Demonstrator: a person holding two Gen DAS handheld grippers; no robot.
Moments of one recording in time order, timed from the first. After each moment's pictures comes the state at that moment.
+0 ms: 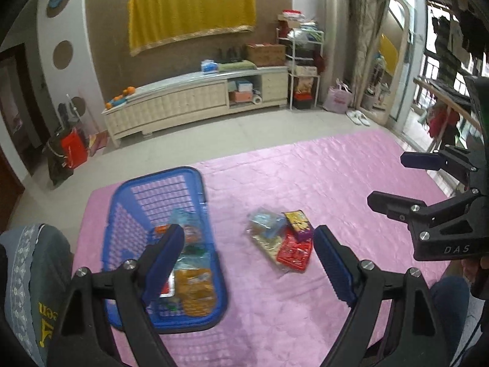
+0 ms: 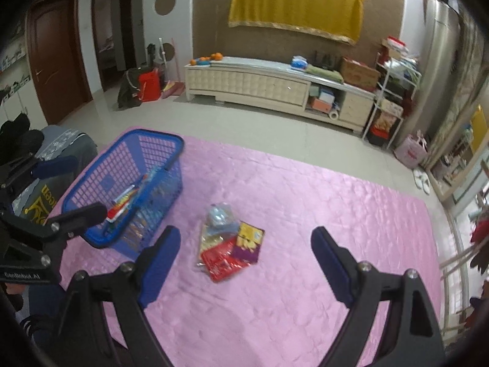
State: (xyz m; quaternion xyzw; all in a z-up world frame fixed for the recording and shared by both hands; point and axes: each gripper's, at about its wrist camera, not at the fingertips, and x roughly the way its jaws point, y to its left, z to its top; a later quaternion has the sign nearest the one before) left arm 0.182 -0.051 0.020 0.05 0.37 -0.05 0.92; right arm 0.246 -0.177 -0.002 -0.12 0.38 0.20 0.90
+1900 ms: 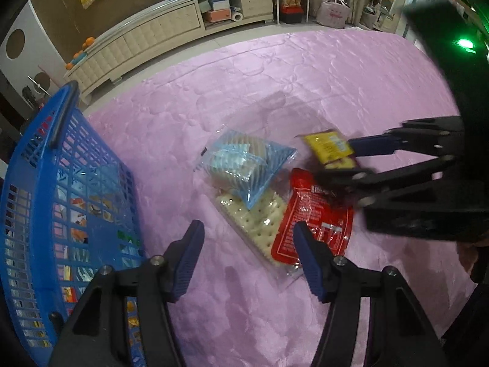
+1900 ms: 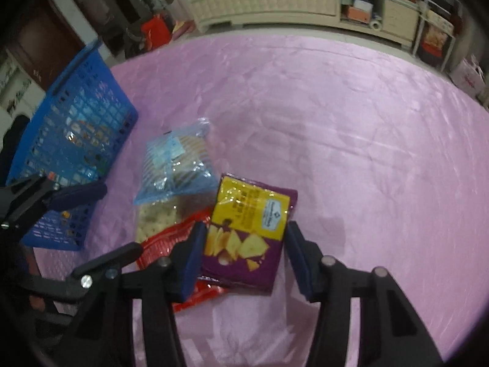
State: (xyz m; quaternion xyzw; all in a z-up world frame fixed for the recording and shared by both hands) left arm 0.295 -0.101 -0.151 0.10 0.54 -0.07 0.84; right arm 0.366 -0.184 -0.189 -0.04 0.54 0.27 0.80
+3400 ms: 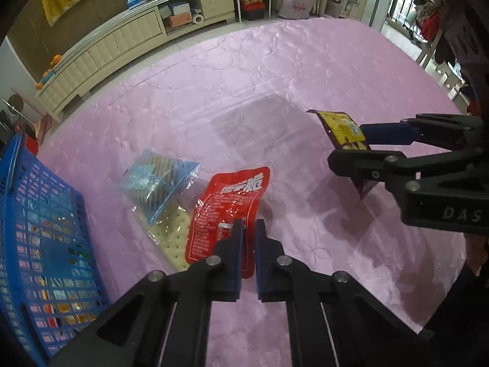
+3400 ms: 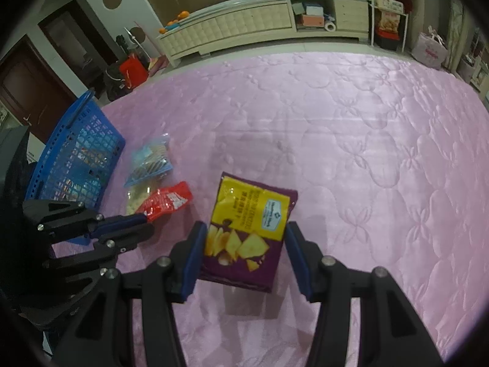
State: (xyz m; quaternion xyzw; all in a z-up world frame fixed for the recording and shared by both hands) left arm 0.297 -0.183 -0.156 0.12 0.54 -0.13 0.82; right arm 0.335 -0.265 -0.159 0.02 0.52 0.22 0.83
